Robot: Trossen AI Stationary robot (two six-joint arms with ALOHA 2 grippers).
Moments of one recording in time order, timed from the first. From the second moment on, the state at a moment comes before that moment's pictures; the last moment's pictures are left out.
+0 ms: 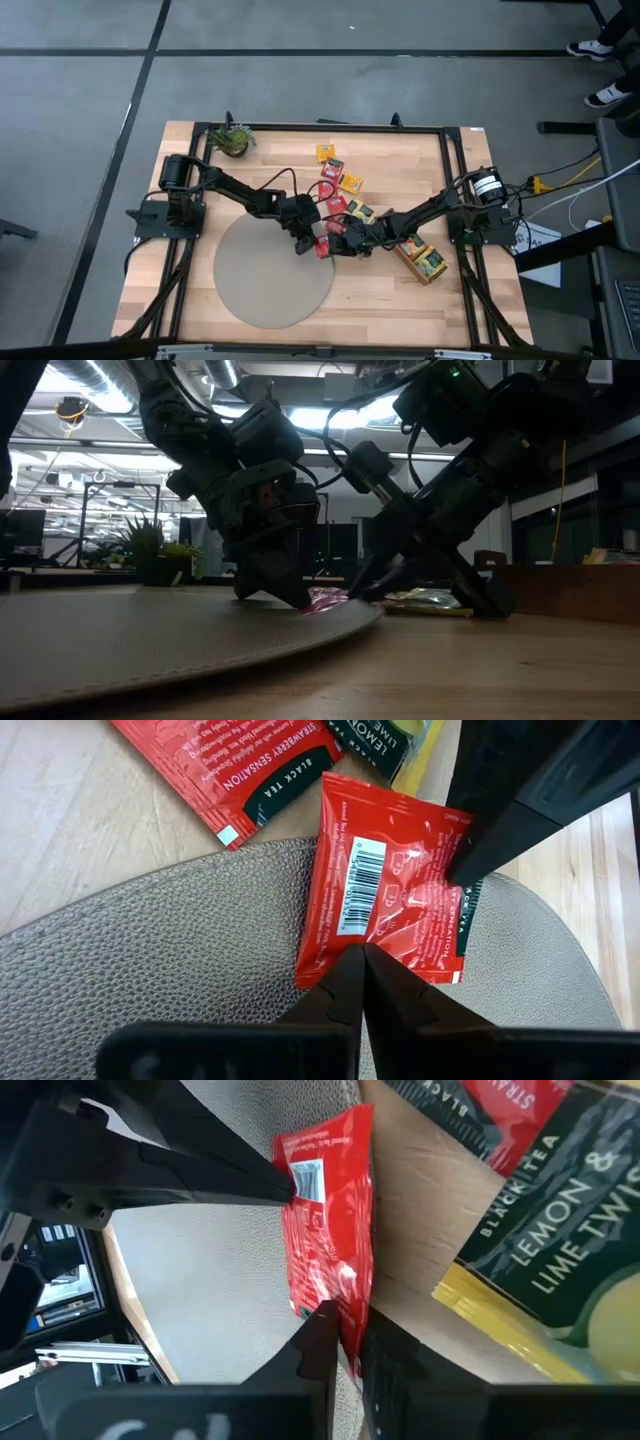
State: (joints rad) left arm 0.02 1.91 0.82 0.20 0.33 -0.51; right arm 0.22 1.89 0.81 0.35 0.03 1.66
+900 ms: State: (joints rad) left arm 0.02 1.91 0.82 0.20 0.33 -0.51; right arm 0.22 1.83 0.80 0.35 0.06 1.62
